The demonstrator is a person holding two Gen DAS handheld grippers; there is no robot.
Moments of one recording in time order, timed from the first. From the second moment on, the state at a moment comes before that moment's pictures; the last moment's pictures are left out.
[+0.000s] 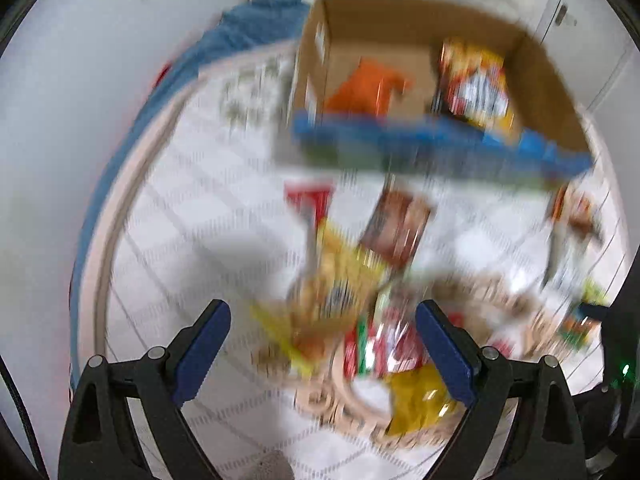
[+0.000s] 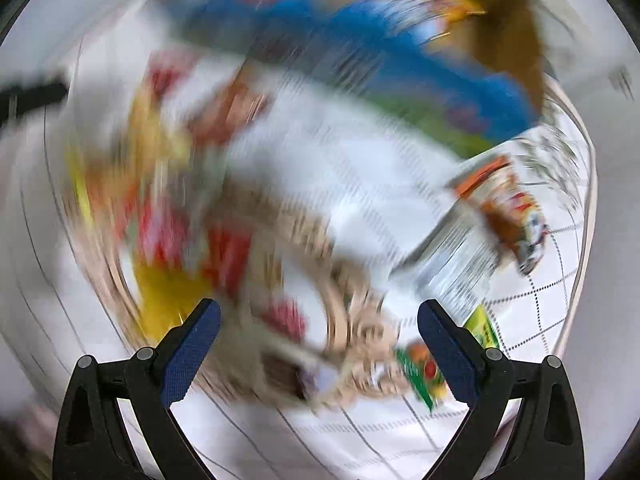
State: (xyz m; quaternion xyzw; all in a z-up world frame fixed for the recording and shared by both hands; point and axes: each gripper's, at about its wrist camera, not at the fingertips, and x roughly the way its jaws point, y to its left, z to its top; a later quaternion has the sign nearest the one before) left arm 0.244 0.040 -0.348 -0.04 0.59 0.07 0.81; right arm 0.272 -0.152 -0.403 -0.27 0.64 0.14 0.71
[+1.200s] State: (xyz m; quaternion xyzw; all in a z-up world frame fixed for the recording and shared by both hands) left arm 0.311 -0.010 -0.472 0.19 0.65 0.09 0.73; right arm 0.296 -0.274 -0.480 0.05 0.73 0.03 0.69
